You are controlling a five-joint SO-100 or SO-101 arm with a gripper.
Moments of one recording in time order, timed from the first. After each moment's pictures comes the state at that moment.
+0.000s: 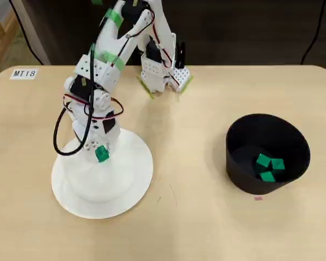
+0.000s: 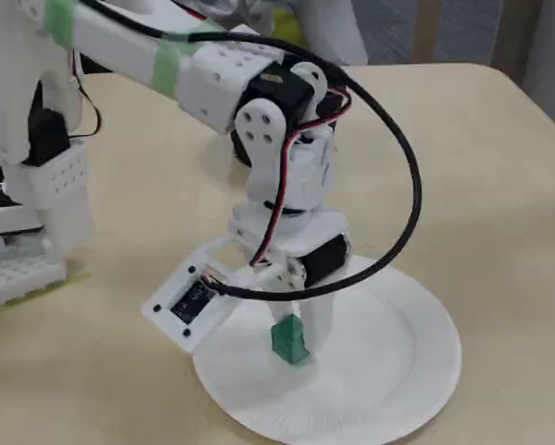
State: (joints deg) arm 30.0 75.9 90.9 65.9 18.4
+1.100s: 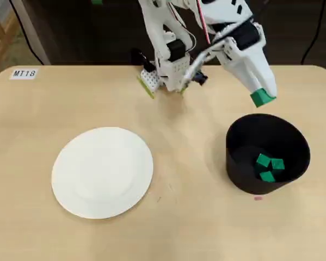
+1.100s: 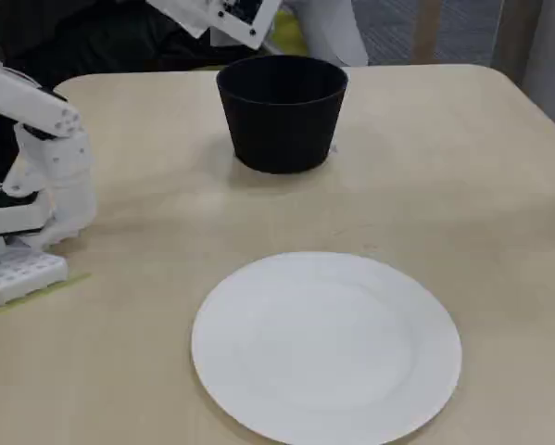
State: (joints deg) arm -41.4 139.4 129.8 36.7 5.3
